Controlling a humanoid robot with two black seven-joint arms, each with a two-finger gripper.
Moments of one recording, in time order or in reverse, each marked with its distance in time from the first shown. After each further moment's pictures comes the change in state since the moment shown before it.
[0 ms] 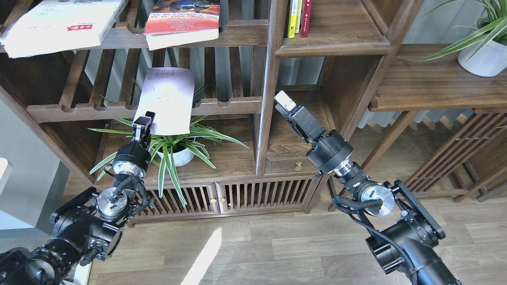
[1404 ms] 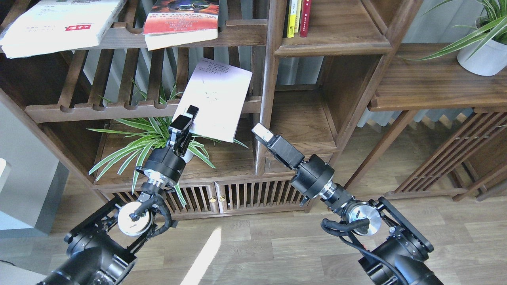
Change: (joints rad) left arm 0.230 0.012 -0.083 -0.549 0.284 0.001 -0.012; right arm -0.058 0.002 -0.112 -0.009 -0.002 0.000 0.000
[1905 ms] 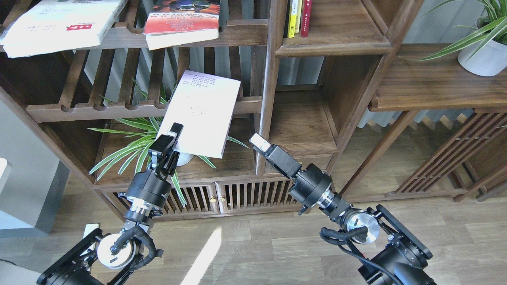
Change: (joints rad) left arm 0.218 0.059 -0.076 -0.262 0.041 0.000 0.005; right arm -0.033 -0.001 -0.032 -0.004 -0.002 0.000 0.000
